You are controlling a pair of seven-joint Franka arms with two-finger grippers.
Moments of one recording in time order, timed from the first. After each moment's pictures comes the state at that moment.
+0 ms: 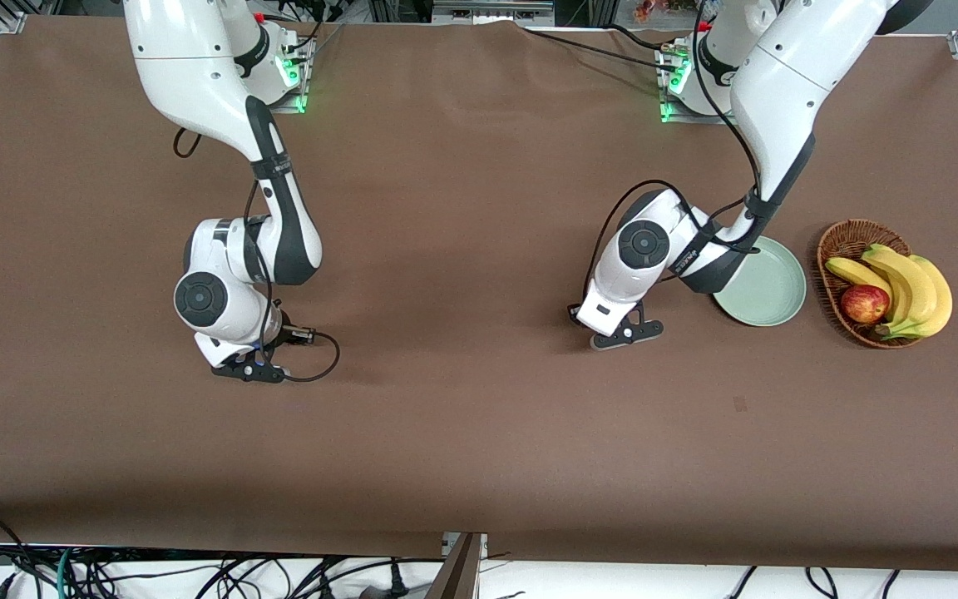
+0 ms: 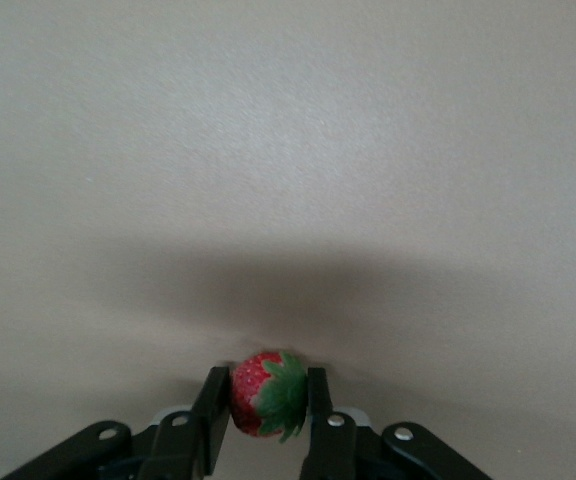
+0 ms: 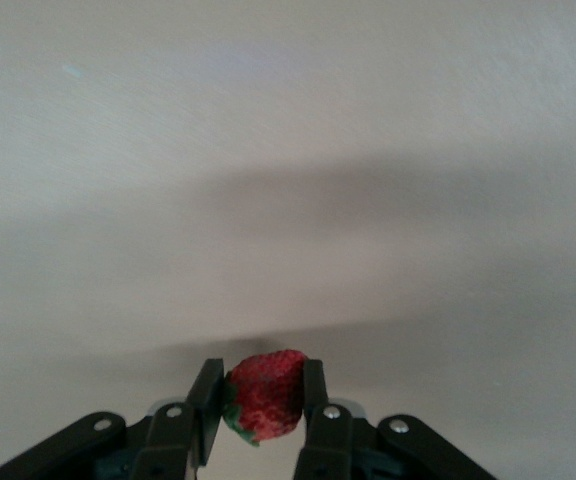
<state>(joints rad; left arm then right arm) -0.07 0.66 -0.42 -1.85 0.39 2.42 -0.97 0.63 0.70 -0.42 -1.68 0.35 2.25 0.20</state>
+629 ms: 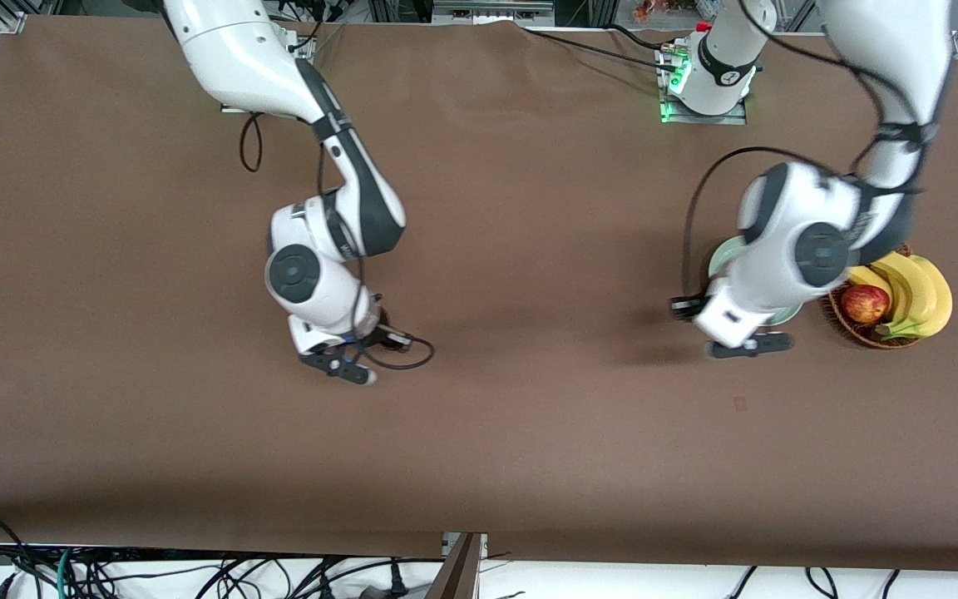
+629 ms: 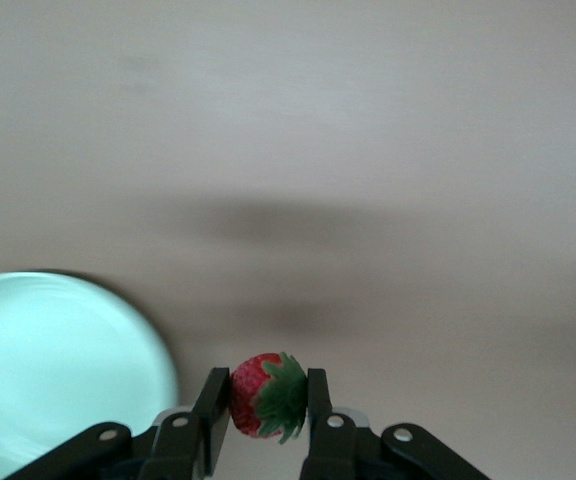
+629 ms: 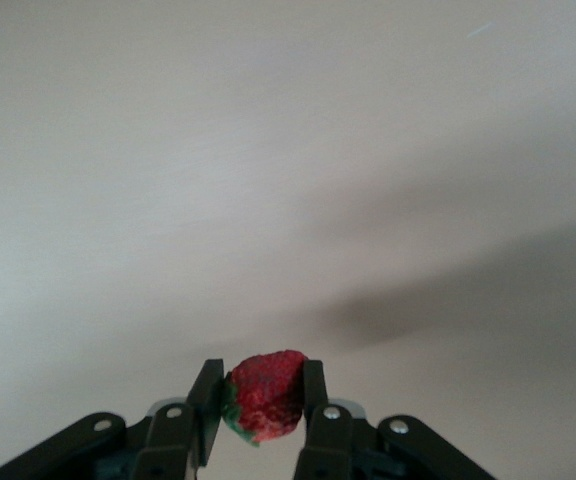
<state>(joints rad) 0.00 0.35 -0.17 -1.80 -0.01 2.02 -0.27 0.65 0.77 -0.17 -1.39 0.36 2.27 0.73</state>
